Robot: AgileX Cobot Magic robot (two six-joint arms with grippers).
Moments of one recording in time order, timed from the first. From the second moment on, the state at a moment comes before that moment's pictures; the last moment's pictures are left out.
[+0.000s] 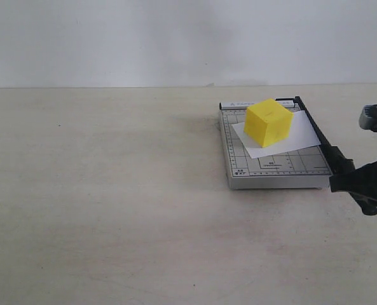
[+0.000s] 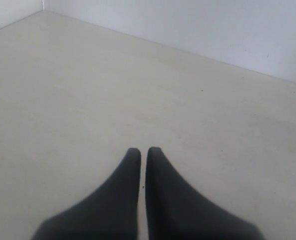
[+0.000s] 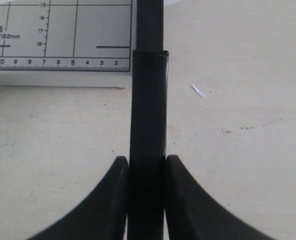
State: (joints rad) left arm -0.01 0.33 0.00 0.87 0.13 -1.07; right arm 0.09 1.45 -0.57 0.17 0.24 -0.12
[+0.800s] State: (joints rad) left arm -0.01 0.24 0.00 0.87 0.13 -1.07; right arm 0.10 1.45 -0.57 0.17 0.49 -0.13
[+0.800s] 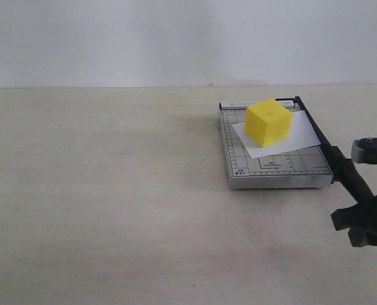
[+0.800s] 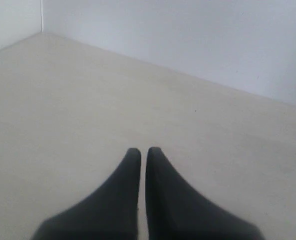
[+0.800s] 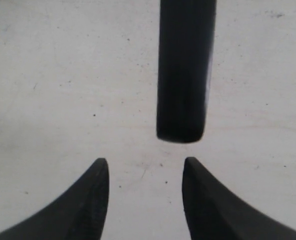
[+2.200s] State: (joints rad) left arm -0.01 0.00 0.00 0.85 0.23 -1.03; right arm 0.10 0.03 0.00 0.10 0.09 0.01
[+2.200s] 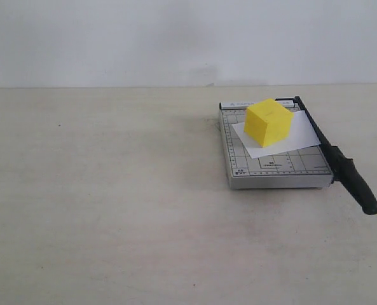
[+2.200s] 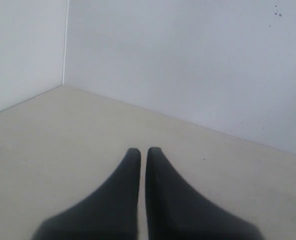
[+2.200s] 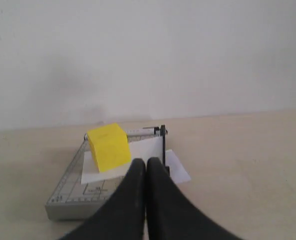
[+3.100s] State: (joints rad) left arm -0.01 0.00 0.00 0.08 0.26 -0.10; right arm -0.09 0.03 0.00 -0.05 0.27 -0.04
